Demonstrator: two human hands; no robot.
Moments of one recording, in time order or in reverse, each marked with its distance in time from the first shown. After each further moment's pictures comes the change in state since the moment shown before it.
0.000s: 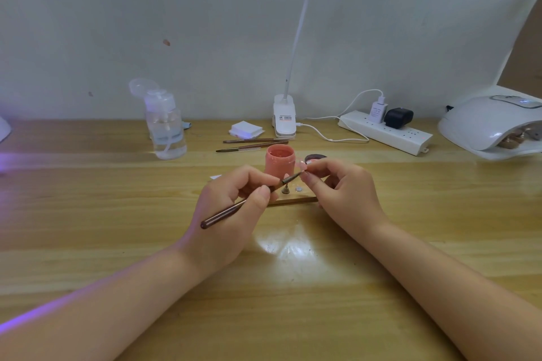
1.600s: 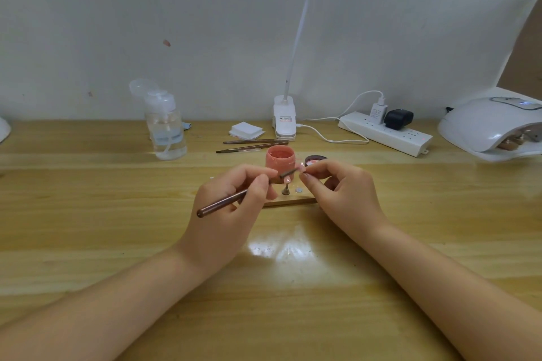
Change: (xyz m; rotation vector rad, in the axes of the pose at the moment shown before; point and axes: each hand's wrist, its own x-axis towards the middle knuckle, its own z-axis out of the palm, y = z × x) left_hand 0.002 0.004 0.003 0.054 0.093 0.056; right_hand 0.000 0.003 0.000 -0.067 -0.006 -0.007
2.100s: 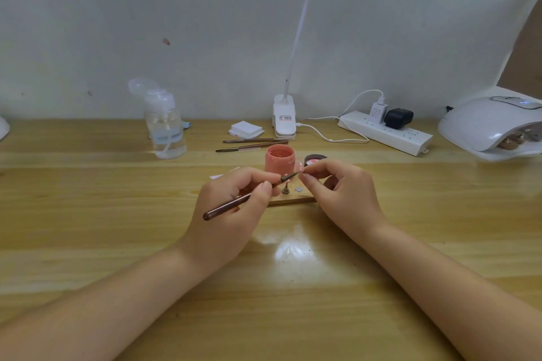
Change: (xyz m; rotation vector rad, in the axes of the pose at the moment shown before) left_hand 0.001 -0.003 0.001 0.016 -0.043 -0.041; right_hand -0.001 -0.002 0.000 0.007 0.002 0.013
